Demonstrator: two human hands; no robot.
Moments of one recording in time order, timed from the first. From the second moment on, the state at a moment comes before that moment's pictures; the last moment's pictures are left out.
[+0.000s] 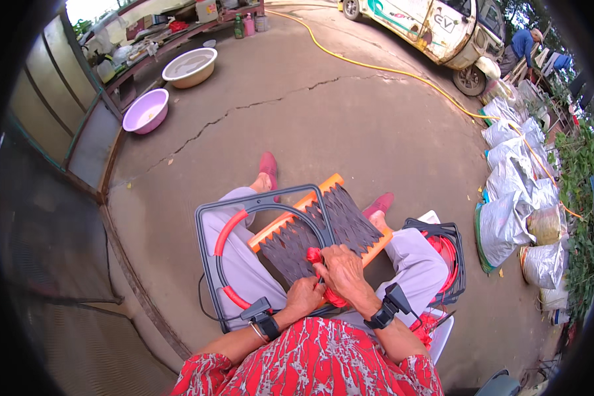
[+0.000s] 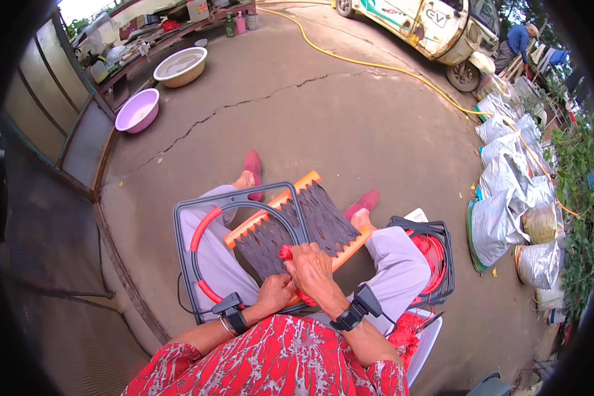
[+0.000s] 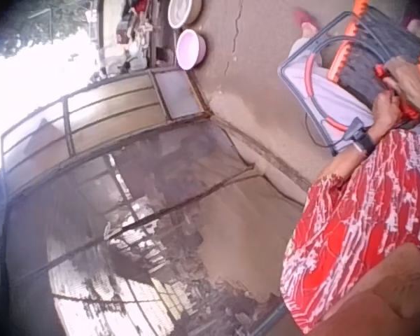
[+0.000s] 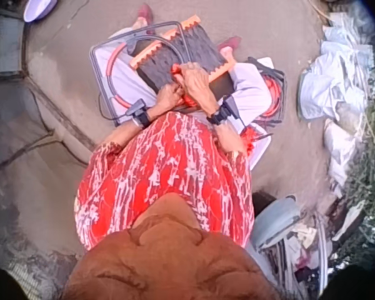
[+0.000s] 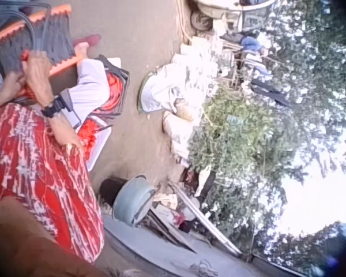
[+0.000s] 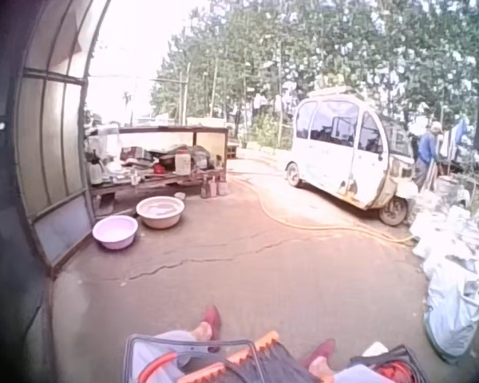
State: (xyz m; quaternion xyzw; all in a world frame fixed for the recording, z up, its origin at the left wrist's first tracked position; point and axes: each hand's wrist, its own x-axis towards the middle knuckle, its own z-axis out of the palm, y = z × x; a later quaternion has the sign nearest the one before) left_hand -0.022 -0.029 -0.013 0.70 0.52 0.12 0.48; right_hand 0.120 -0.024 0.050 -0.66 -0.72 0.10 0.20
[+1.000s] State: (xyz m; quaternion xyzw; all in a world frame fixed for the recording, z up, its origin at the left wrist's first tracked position) left_hand -0.030 -0.009 -0.025 0.41 0.53 0.12 0.74; right_hand 0.245 -0.183 0.187 -0.59 -0.27 0.44 0.62
